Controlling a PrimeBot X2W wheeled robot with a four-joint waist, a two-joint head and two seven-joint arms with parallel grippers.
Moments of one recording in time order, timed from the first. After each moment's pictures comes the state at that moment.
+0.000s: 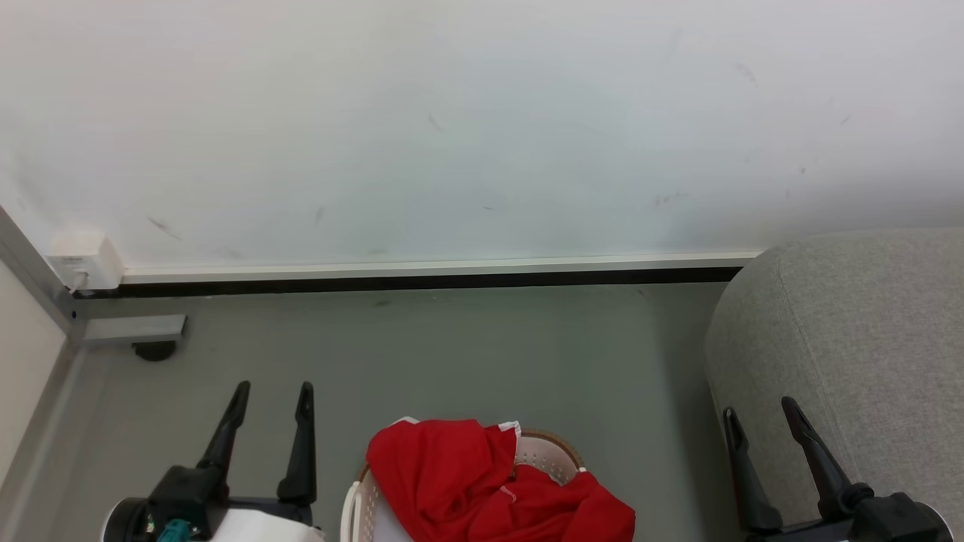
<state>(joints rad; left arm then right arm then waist) -0.06 0.05 0.00 0.13 -0.05 -0.03 -0.26 -0.01 -0.05 0.12 0.11 0.21 0.13 -0.26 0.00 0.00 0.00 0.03</state>
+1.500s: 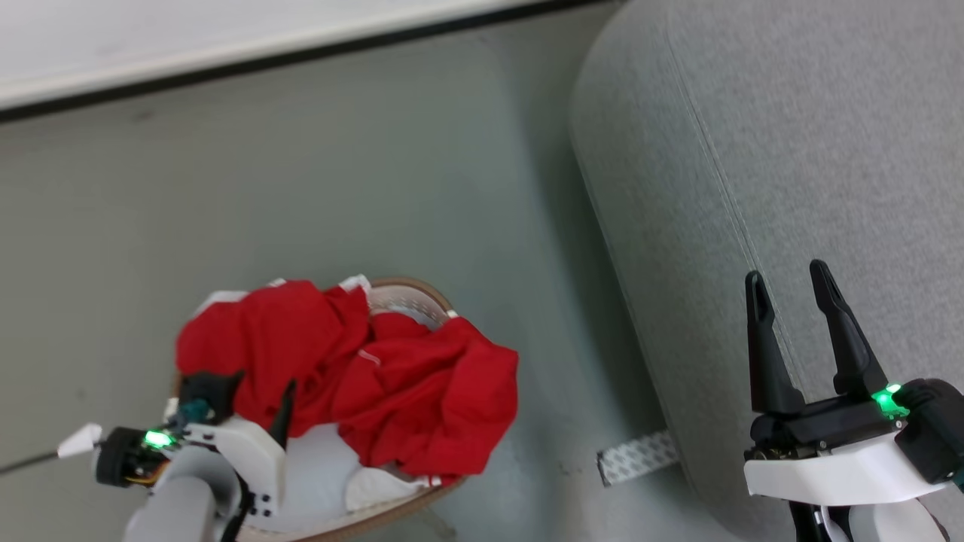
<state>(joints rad) -0.53 0.20 -0.13 0.96 -0.02 -0.13 -0.26 -0.20 -0.05 0.13 -0.01 0.32 0.13 -0.26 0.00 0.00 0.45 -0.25</state>
